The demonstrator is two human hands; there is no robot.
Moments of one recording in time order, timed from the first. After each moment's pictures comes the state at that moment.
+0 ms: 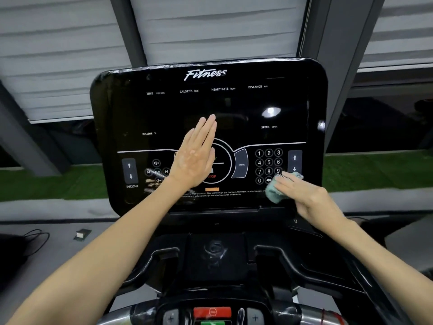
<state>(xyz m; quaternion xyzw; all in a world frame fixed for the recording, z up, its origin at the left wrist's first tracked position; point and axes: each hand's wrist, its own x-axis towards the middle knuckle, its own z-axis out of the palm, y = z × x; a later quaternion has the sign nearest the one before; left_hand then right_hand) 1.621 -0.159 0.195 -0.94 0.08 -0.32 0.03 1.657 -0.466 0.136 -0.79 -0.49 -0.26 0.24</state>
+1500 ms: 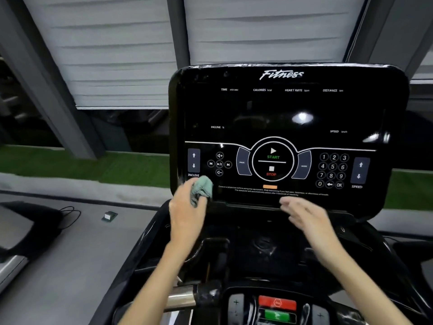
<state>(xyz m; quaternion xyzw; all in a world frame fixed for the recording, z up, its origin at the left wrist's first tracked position) 1.455 -0.098 0.144 -0.83 -0.22 -0.35 -0.38 1.541 -0.333 0.154 -0.74 -0.10 0.11 0.65</state>
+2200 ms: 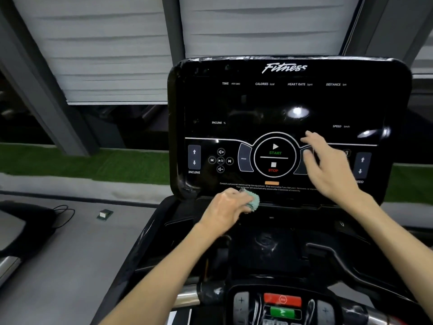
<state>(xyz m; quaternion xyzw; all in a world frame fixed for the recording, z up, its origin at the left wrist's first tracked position) 1.509 -0.109 0.109 -0.93 0.14 -0.24 -0.24 1.617 -0.335 0.211 -0.88 -0.30 -0.19 0.32</state>
